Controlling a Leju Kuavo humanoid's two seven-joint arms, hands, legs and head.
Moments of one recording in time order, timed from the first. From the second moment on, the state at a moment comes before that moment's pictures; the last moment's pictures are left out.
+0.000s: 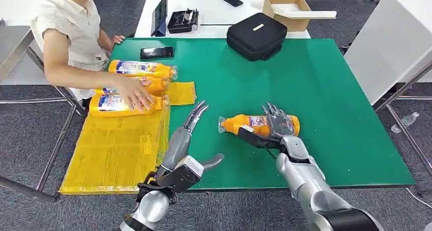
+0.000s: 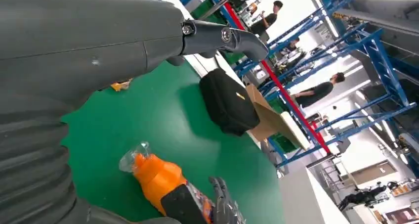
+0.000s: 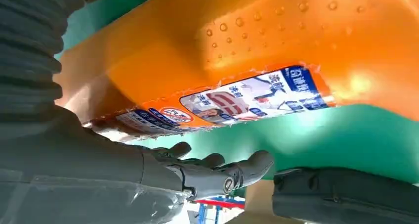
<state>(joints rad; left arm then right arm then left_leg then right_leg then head) -0.18 -0.29 -0.54 -1.33 -0.53 0.17 -0.35 -0.55 -0.07 0.18 -0.56 1.41 -0.14 -0.10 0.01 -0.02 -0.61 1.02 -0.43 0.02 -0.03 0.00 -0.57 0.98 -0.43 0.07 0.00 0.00</state>
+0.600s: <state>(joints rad) -0.17 -0.29 -0.50 -1.36 -0.58 0.18 -0.36 -0.46 -0.10 0.21 -0.74 1.45 -0.05 -0.02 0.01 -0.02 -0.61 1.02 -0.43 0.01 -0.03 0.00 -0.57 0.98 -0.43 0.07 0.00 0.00</state>
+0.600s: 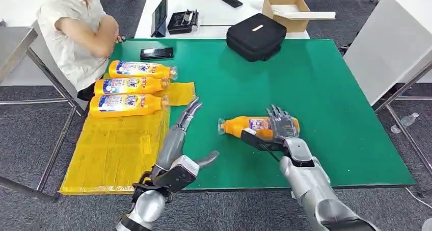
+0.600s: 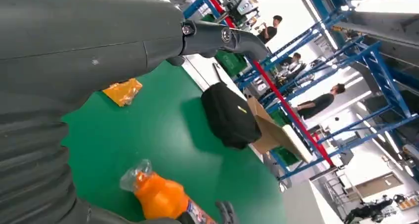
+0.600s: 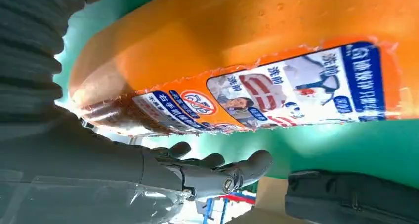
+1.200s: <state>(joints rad) -0.16 -0.29 -0.47 -1.38 -0.60 0.18 -0.36 -0.39 -0.11 0.23 -0.88 1.49 0.00 0.03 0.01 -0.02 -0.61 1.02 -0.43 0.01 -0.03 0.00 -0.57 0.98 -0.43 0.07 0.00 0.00</state>
